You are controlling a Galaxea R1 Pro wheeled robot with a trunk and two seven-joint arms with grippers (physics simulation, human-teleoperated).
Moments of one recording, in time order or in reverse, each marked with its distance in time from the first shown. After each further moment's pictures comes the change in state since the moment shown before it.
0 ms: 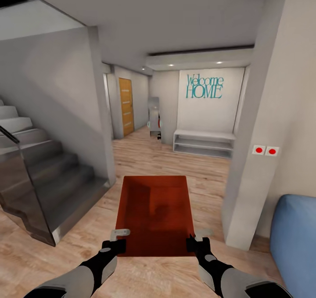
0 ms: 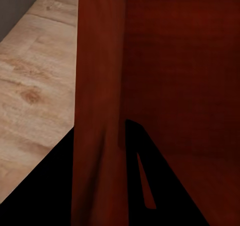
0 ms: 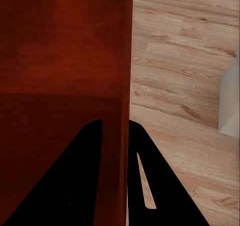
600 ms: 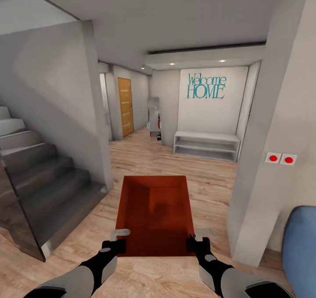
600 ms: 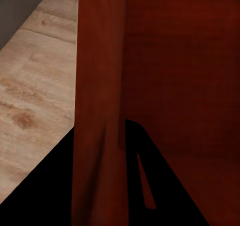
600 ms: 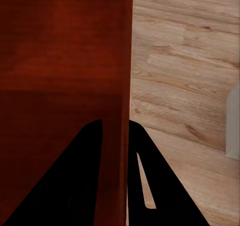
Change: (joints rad) left arm 0.000 0.000 0.001 0.000 0.000 0.000 -0.001; right arm 0.000 0.000 0.000 0.000 0.001 0.000 0.000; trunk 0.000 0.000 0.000
